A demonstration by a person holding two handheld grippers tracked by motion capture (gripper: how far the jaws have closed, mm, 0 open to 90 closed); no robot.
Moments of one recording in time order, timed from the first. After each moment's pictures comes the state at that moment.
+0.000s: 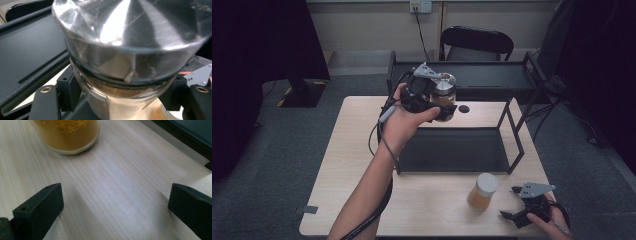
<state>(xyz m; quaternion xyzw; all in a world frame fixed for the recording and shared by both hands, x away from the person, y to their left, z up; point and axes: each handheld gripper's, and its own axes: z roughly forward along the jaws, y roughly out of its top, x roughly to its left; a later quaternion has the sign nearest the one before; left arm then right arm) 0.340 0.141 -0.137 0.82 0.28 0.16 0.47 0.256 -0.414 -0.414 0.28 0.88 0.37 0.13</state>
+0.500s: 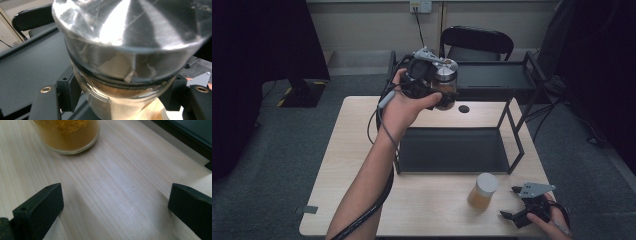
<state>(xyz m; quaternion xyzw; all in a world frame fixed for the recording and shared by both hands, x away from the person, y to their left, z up) 0.345 0.139 -0.110 0.82 0.29 0.17 0.47 0.256 -0.414 -0.414 0.28 0.88 0.37 0.13</state>
